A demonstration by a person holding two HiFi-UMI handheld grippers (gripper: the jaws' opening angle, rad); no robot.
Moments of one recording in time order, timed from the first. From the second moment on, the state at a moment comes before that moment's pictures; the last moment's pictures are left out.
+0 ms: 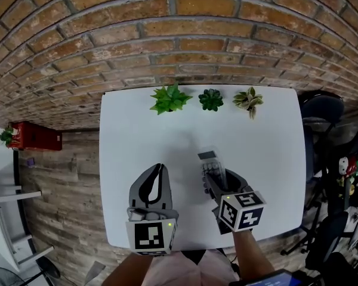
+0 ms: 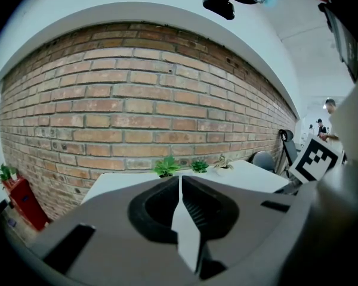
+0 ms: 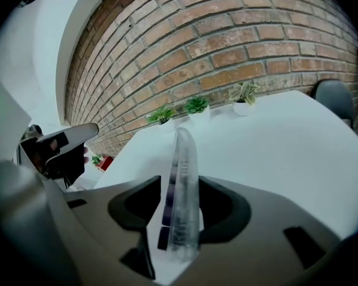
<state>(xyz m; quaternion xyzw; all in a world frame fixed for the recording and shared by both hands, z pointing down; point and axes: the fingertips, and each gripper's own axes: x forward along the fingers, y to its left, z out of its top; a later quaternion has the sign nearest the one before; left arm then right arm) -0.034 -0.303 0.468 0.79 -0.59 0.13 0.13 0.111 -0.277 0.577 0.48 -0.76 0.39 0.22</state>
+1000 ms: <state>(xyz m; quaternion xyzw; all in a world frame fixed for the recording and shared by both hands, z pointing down) -0.020 -0.308 0.458 0.79 -0.59 0.12 0.13 0.134 -0.279 0.585 0.51 -0.74 0.34 0.27</state>
